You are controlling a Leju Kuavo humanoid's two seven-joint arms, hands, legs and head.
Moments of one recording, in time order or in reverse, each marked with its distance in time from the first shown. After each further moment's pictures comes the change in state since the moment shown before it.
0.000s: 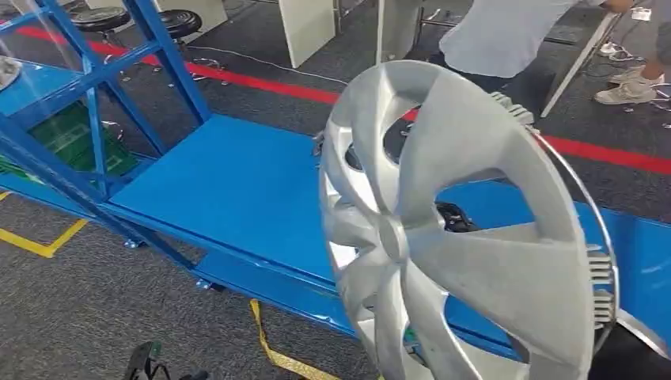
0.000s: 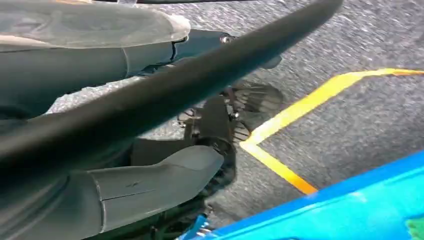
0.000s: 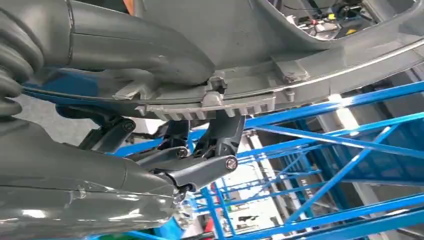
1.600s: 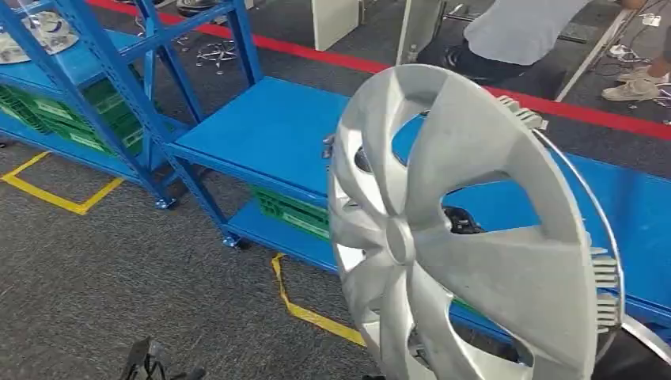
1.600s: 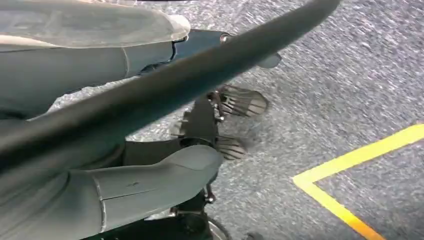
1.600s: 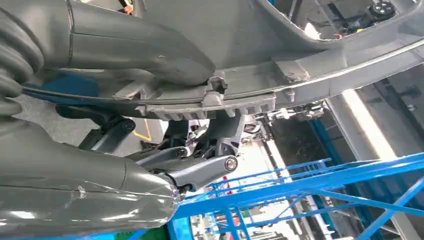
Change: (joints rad) left arm -0.002 -0.001 0.001 0.000 -0.002 0.009 0.004; right arm 0.002 0.004 0.000 0.019 0.004 -0.003 -0.005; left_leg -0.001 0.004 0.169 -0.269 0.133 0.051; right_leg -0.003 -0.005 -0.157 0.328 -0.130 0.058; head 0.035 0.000
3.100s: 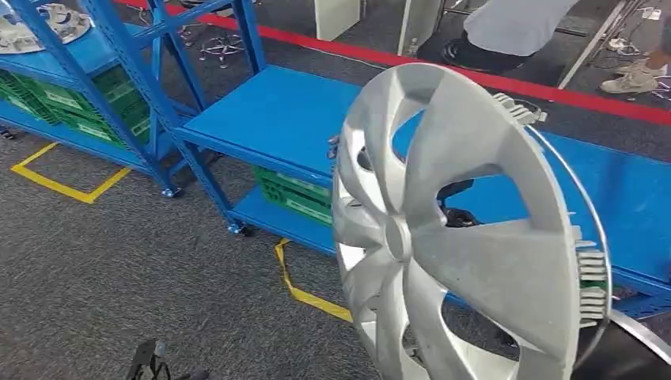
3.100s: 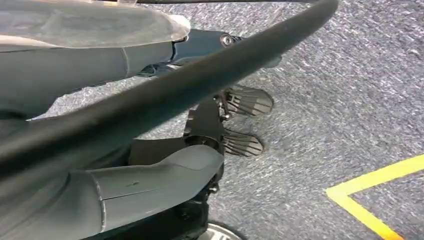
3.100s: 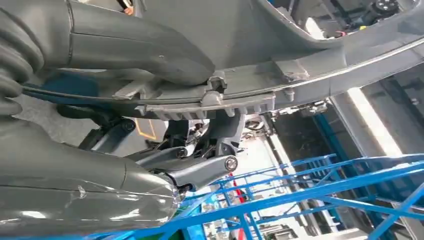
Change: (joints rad) left arm 0.005 -0.005 0.000 0.000 -0.009 0.021 0.006; right arm 0.003 0.000 -0.002 0.000 -0.014 -0.022 0.019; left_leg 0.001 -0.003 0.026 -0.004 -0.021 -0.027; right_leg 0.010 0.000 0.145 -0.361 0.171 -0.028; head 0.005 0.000
